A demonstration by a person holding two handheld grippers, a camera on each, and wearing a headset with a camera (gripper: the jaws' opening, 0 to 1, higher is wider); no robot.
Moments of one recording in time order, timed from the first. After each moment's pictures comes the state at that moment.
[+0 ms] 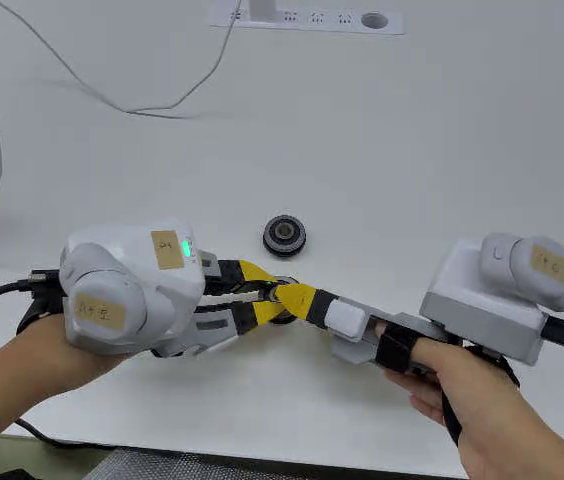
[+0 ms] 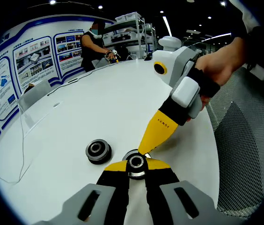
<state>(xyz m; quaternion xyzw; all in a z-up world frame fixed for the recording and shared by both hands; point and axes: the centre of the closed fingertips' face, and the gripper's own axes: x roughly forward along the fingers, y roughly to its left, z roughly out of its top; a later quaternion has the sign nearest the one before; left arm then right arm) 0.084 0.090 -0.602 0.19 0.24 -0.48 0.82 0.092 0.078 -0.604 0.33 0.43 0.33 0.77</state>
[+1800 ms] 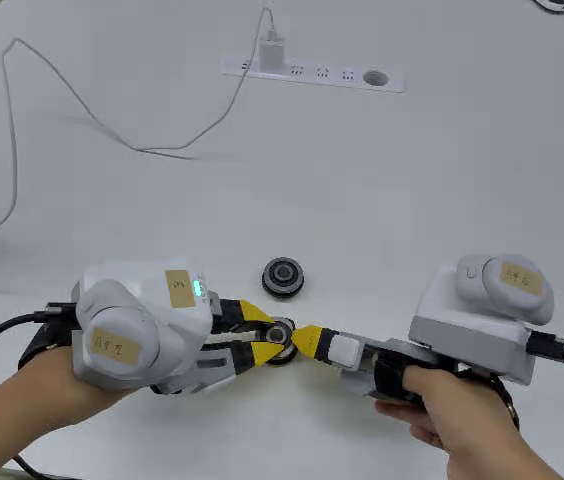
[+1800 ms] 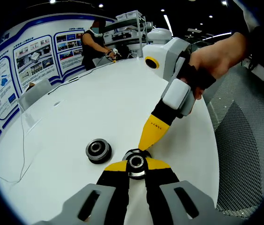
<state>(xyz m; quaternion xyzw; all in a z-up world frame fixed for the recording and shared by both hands) 0.085 0.090 -0.604 0.20 0.25 -0.48 0.82 0.090 0.075 -0.605 0.28 0.47 0.32 0.77</state>
